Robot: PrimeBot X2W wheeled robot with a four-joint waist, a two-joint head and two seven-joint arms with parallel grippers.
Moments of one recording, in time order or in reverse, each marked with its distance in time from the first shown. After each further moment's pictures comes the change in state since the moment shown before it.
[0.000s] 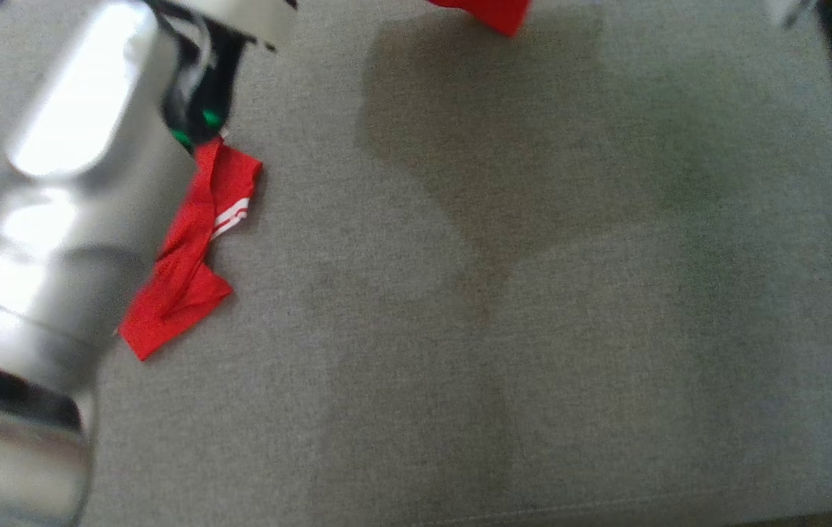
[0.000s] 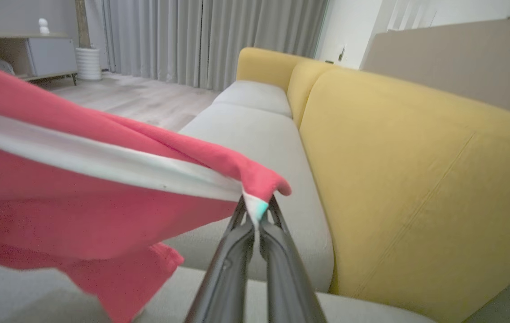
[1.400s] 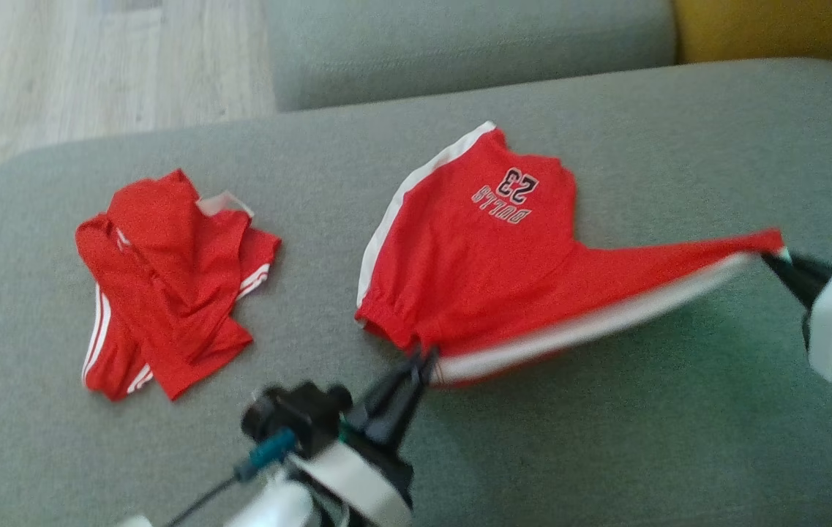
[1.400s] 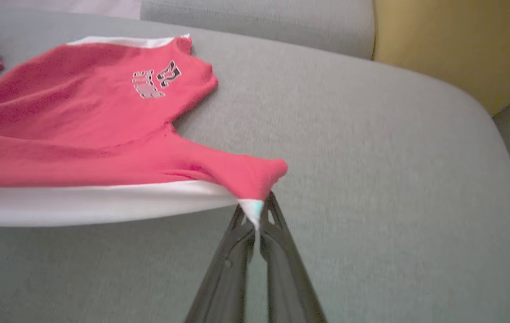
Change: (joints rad) left arm 1.001 -0.007 -0.074 -0.486 0.251 0.065 0.121; right arm 0.796 -0.473 0.248 -0.543 0.551 0.000 0.408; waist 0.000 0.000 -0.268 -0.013
